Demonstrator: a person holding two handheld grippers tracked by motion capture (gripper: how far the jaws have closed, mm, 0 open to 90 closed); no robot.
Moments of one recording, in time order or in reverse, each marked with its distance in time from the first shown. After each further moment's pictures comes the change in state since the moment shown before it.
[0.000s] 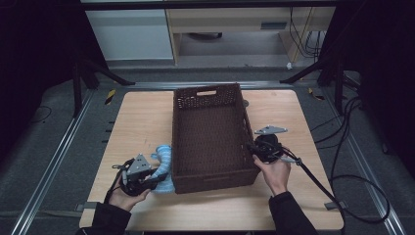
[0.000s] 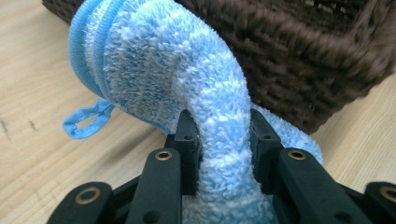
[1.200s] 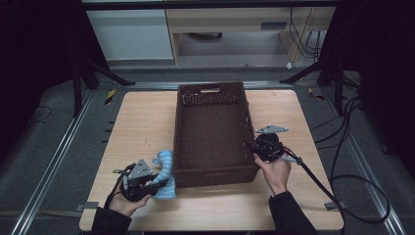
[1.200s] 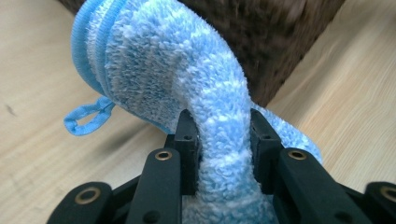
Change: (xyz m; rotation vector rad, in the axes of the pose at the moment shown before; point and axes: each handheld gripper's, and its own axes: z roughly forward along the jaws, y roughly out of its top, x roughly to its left) left arm -0.010 -0.007 -0.001 0.029 -0.018 -0.016; right arm -0.003 0.001 0.002 -0.009 -0.030 0.021
